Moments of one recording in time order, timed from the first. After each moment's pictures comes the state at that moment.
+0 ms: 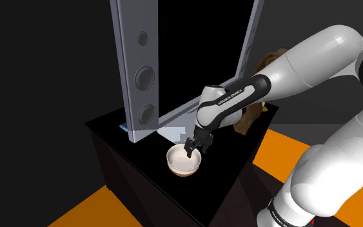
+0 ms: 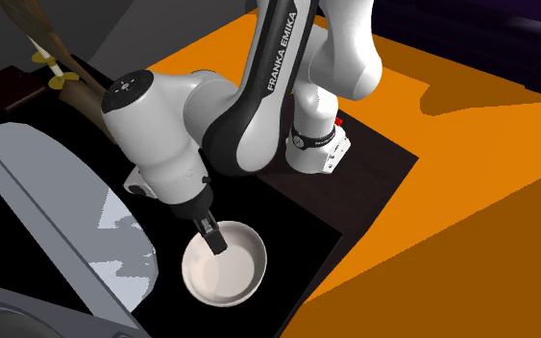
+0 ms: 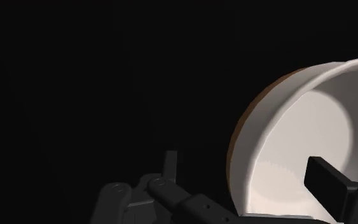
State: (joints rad) arm 0.04 -0.20 0.06 -2.68 0.29 2.46 0.06
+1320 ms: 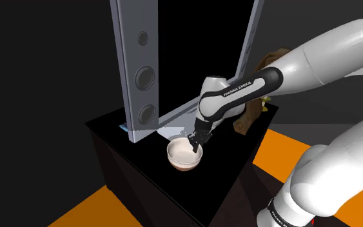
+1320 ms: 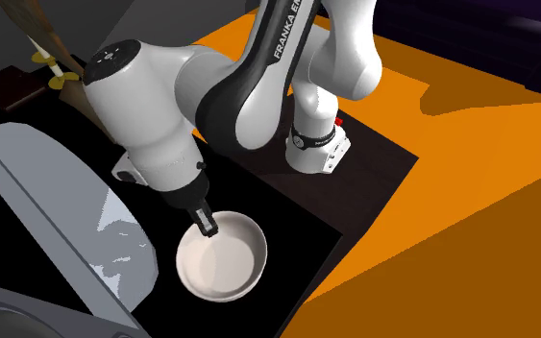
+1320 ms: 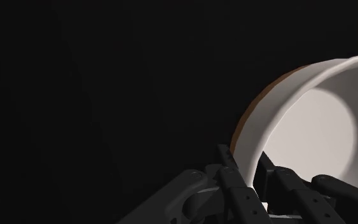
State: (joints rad) arm 0.03 -0.28 0.07 -2.65 0.26 2.34 0.09
